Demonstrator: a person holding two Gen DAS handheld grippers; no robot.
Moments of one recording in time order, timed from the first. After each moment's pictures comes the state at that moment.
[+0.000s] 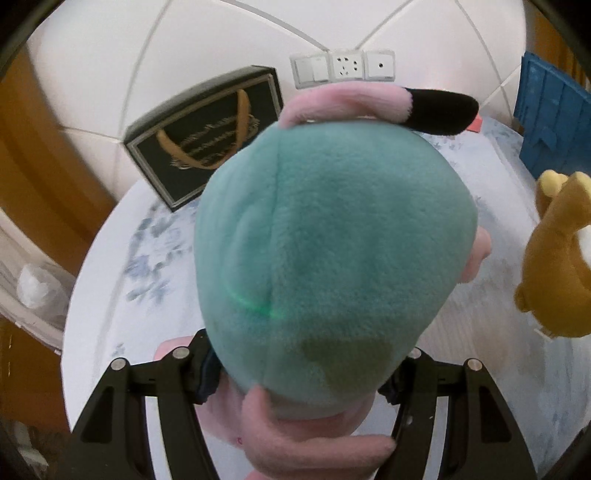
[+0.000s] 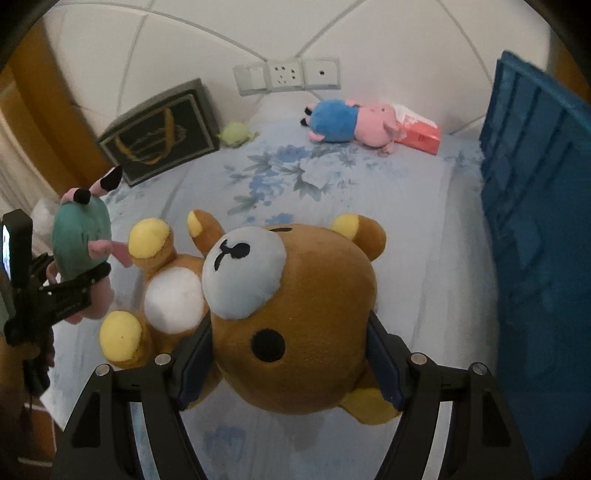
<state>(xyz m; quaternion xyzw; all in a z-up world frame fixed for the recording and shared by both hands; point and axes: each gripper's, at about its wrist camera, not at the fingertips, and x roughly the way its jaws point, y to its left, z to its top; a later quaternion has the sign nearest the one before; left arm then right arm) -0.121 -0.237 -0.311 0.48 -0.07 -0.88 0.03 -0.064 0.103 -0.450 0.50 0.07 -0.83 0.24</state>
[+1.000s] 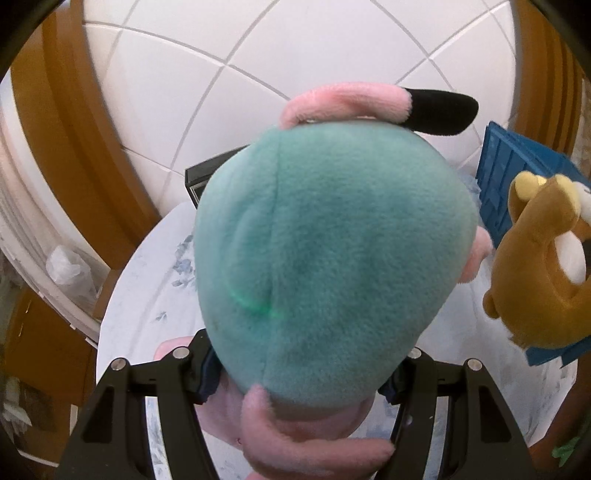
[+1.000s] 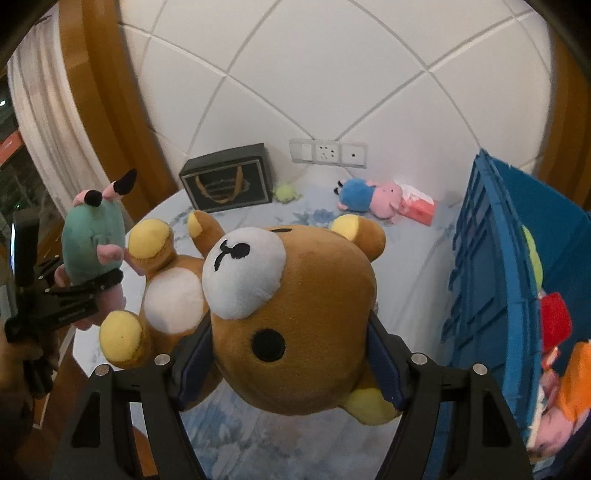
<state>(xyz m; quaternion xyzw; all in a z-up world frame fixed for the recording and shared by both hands) 0.010 -0.154 -0.145 0.41 -0.03 -0.91 0.08 0.025 0.182 -0.291 0.41 0.09 -0.85 0.33</state>
